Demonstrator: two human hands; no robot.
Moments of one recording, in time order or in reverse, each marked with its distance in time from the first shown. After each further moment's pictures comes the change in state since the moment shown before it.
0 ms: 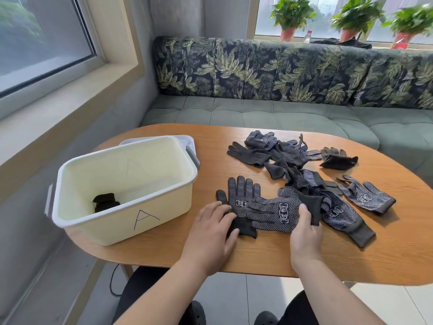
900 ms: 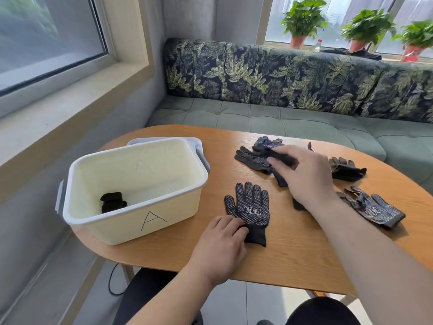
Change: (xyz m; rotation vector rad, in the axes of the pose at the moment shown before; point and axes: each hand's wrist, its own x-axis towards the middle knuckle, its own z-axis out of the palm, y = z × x) left_hand -0.001 0.001 0.009 0.003 0.138 0.202; right_hand 0.015 -0.137 0.059 -0.600 -0.422 -0.961
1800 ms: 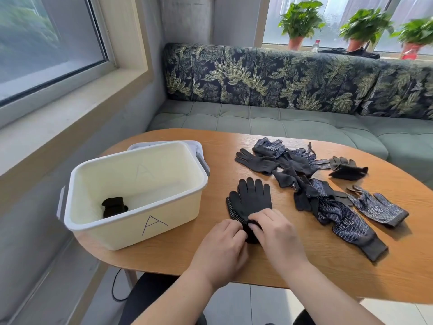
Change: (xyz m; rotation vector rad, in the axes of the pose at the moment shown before) left_hand 0.002 0.002 -0.006 -0.074 -0.009 0.013; right_hand -0.124 0.055 0.083 -0.240 -0.133 -0.225
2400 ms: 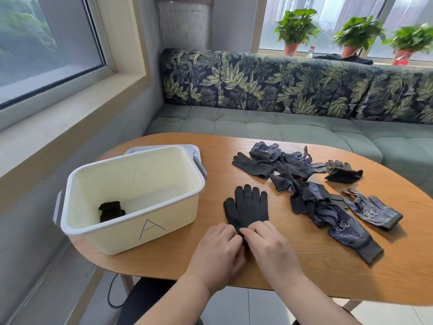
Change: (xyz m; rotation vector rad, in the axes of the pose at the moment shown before) left_hand -0.001 0.002 -0.004 0.059 0.032 -0.006; right_hand -0.020 -0.009 0.004 -0.039 -0.031 -0.161
